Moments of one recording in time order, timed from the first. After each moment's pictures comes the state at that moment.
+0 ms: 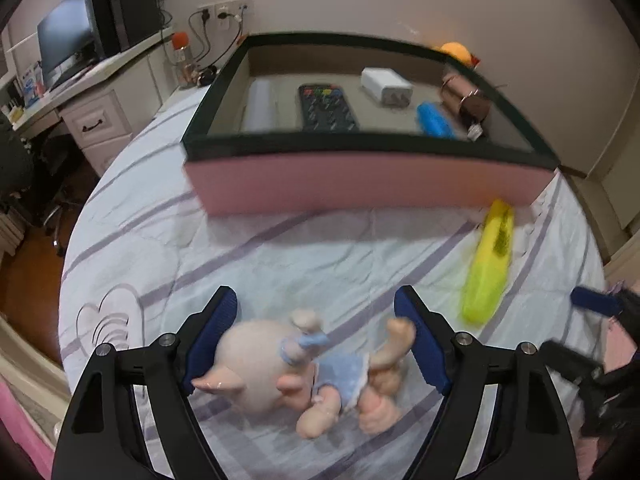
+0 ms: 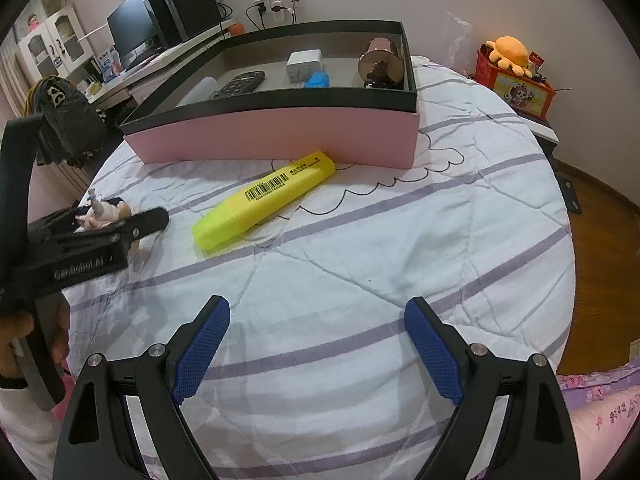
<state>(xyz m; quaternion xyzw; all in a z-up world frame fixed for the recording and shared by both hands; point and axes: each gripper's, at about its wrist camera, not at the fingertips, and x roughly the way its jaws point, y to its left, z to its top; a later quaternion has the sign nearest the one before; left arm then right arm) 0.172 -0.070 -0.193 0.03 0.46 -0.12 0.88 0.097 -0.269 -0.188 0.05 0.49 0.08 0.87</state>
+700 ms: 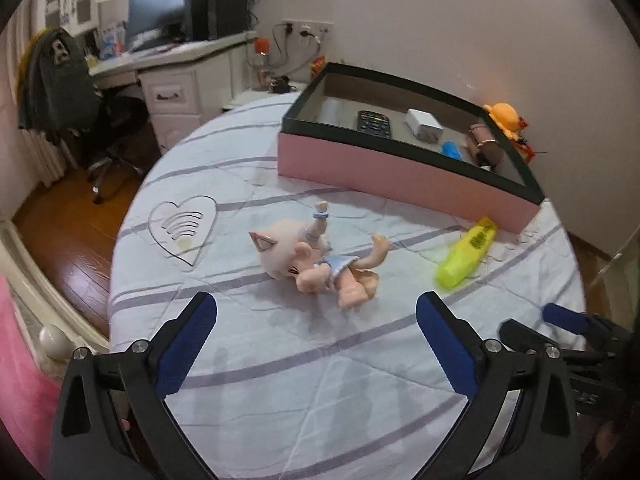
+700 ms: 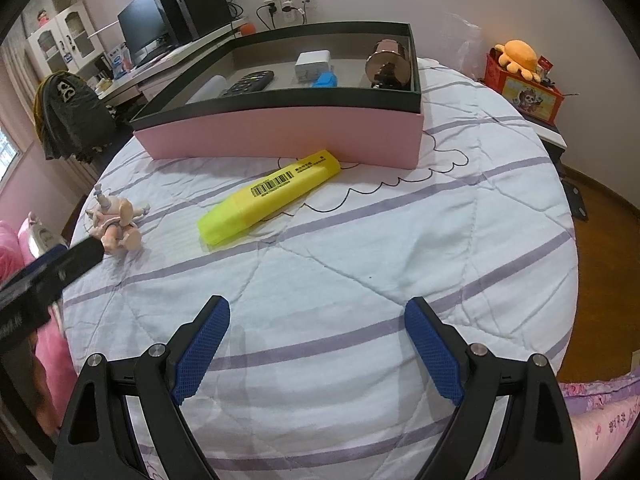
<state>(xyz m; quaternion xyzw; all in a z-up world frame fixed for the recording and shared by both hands) 0.085 -0.053 -0.174 -0.06 0.42 0.01 0.91 0.095 -0.271 -0.188 0.05 0.49 0.10 0.87</state>
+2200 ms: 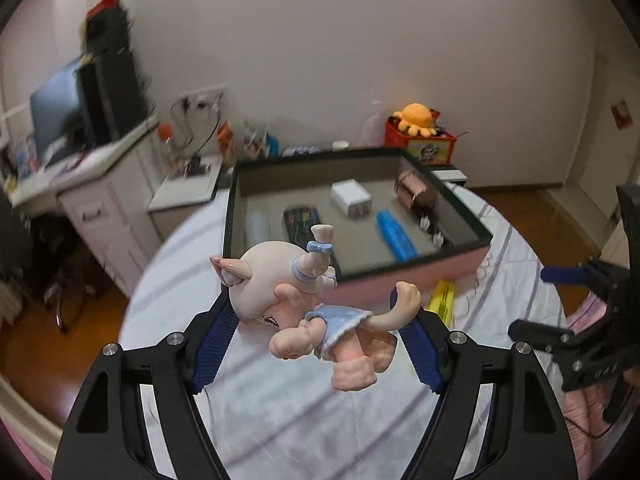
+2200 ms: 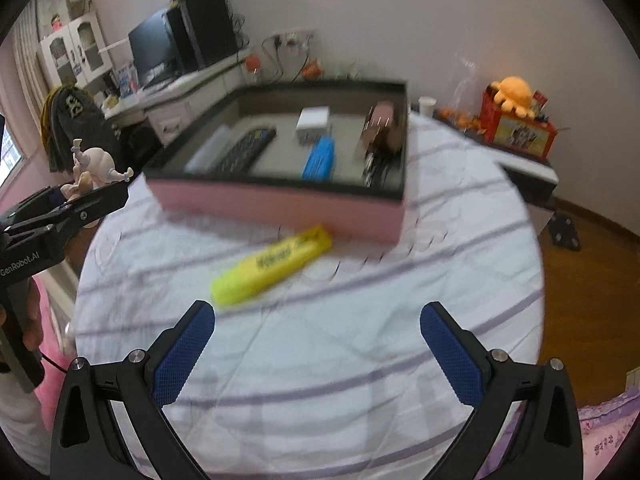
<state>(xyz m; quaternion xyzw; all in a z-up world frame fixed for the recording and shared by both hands) 0.157 -0.059 -0.101 0.07 0.33 -0.18 0.92 0.105 -0.281 -0.141 0.04 0.43 0.09 0.90</state>
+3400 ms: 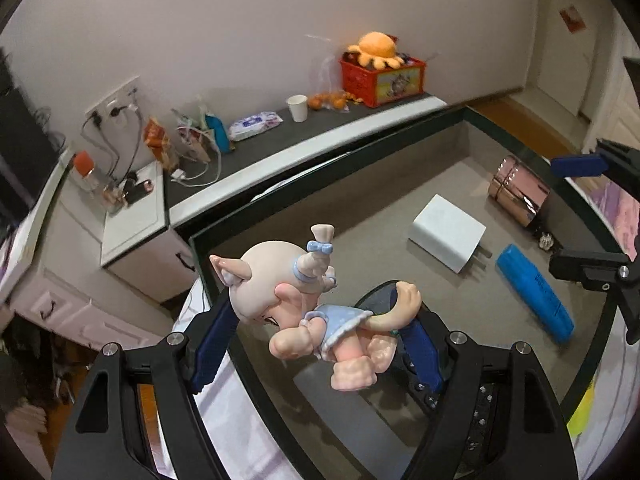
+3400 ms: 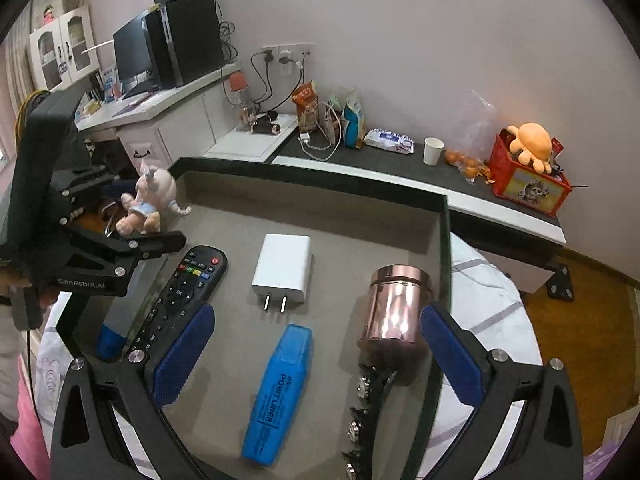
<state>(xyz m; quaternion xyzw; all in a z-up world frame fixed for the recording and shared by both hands) 0.389 -0.094 -0.150 0.21 0.41 -0.29 0.84 0.293 -0.262 -0.131 0.00 0.42 0.08 0.90</state>
